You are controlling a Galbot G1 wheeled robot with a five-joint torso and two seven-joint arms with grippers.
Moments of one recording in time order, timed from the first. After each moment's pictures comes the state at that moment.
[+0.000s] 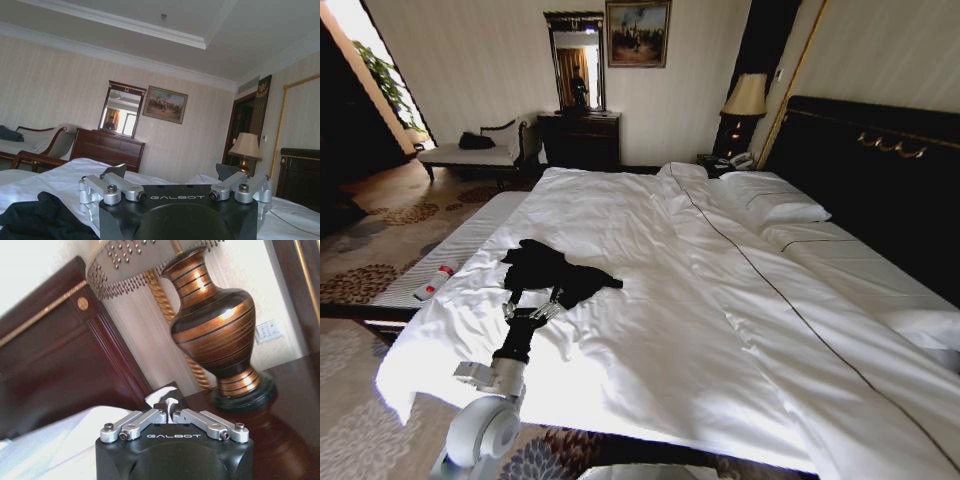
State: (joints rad) left arm 1.57 -1.20 -0.56 -2.28 -0.56 -0.07 -0.08; right arm -1.95 1.61 1.52 2.17 1.18 0.13 0.52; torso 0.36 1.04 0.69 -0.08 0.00
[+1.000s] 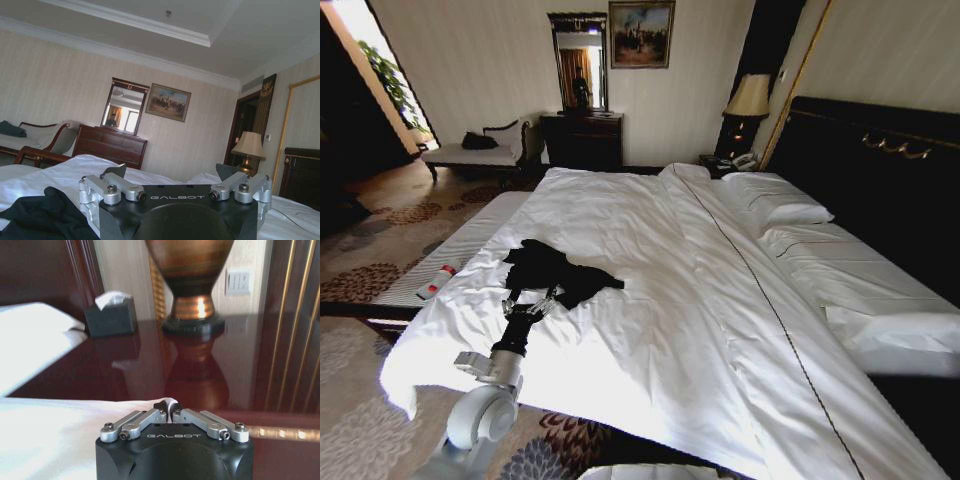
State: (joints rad) left arm 1.55 -1.15 -0.59 -2.22 -0.63 -0.09 -0.08; right arm -1.97 1.61 1.23 1.90 0.90 0.15 0.57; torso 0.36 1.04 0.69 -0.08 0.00
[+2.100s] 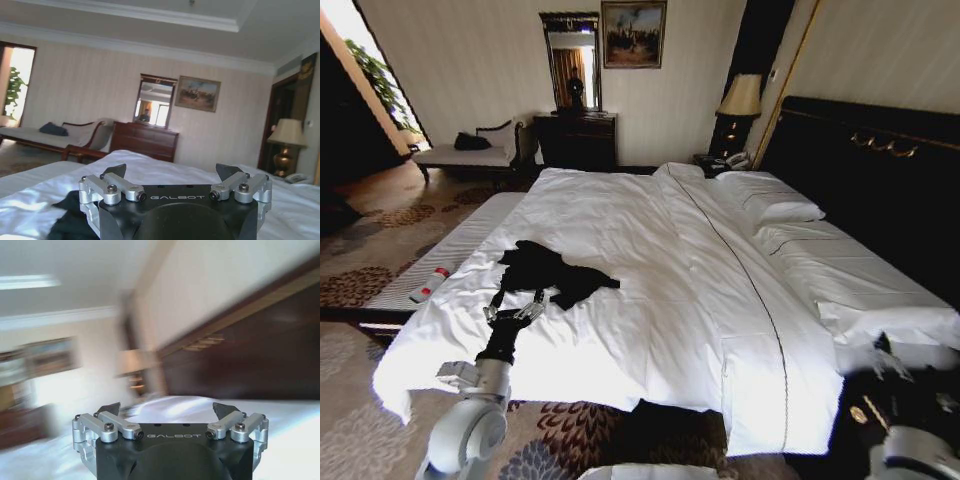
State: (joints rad) left arm 1.67 -1.30 -0.69 -2.34 -0.49 0.02 -0.13; right arm -1.81 1.39 1.08 2.15 0.69 0.22 -0.01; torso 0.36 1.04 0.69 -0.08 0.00
